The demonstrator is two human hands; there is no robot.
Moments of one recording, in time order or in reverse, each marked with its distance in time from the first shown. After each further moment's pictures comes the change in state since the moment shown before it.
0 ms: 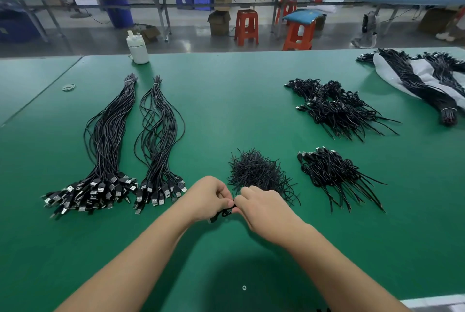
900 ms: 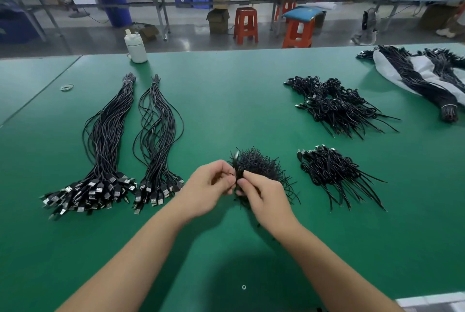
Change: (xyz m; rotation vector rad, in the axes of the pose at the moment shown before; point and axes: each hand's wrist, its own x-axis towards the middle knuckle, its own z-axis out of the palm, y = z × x) left_hand -0.012 0.015 -0.008 -0.478 0.103 0.273; right_hand 0.010 -0.008 -0.020 0.902 0.314 0.475
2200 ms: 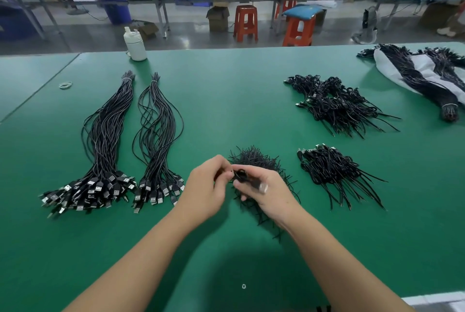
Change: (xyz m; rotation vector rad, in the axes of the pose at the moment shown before) left_hand -0.004 -0.002 0.007 0.457 0.289 0.228; right_hand 0.014 0.006 -0.004 0.492 -0.173 0.239
